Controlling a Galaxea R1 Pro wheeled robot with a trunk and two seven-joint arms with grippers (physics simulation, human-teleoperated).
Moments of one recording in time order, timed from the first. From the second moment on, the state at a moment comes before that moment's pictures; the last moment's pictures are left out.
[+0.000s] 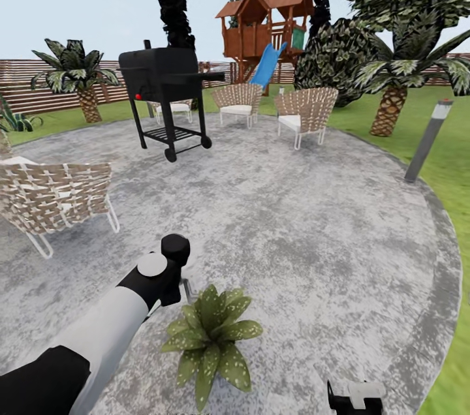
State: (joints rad) left arm -0.92 -0.06 -0.38 -0.75 -1.56 0.74 -1.53; right arm -0.36 -0.06 -0.26 -0.13 0.37 -0.59 -0.19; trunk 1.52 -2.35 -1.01
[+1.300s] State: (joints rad) left arm -0.92 -0.06 -0.33 -0.75 -1.47 0.74 -1.52; right arm -0.36 -0.06 -0.26 -0.13 0.37 -0.59 -0.19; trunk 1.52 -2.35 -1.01
